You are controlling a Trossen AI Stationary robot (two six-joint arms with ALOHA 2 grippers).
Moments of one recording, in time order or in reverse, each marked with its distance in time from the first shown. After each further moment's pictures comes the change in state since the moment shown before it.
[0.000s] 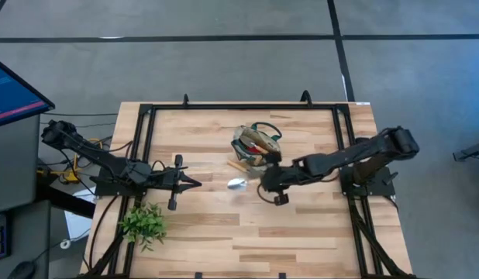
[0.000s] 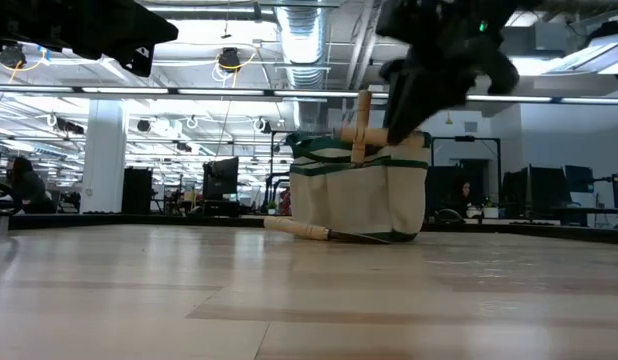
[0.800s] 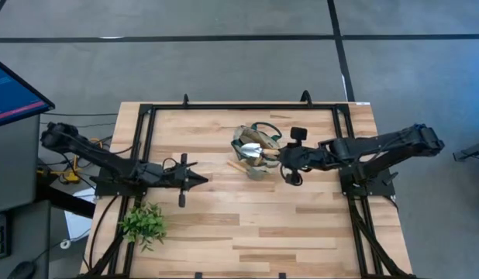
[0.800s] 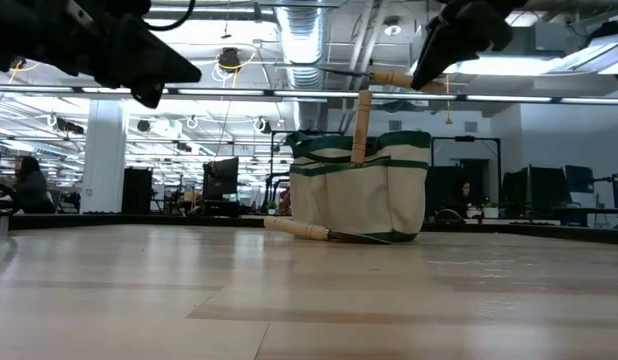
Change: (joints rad) left arm 0.094 0.164 0.001 0.067 -0.005 -0.160; right arm -0.053 -0.294 0.002 -0.197 0.263 0.069
